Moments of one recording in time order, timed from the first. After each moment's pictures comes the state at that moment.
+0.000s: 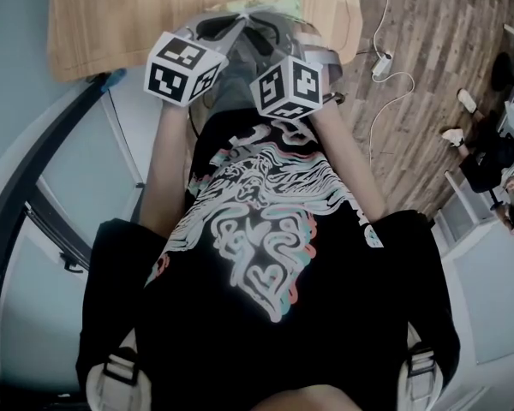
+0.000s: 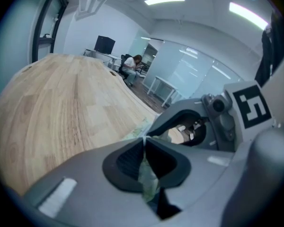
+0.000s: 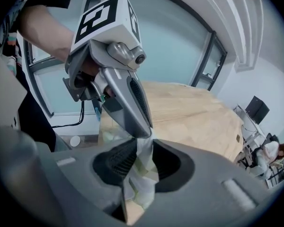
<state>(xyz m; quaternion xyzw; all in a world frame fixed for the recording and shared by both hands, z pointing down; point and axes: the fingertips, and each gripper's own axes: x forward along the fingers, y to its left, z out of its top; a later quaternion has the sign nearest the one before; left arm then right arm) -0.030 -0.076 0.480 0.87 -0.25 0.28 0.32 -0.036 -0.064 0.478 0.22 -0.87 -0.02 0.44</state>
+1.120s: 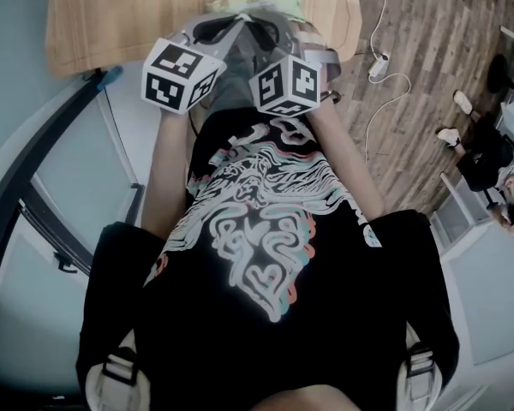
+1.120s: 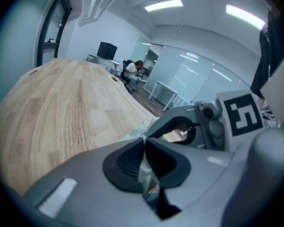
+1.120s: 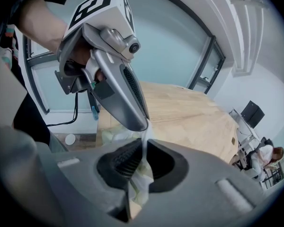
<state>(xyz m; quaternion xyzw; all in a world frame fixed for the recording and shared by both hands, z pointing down) -0.036 -0.065 0.464 0.87 -0.27 0.26 0.31 -0.036 -0.061 0.479 0.23 -0.86 -0.05 0.44</state>
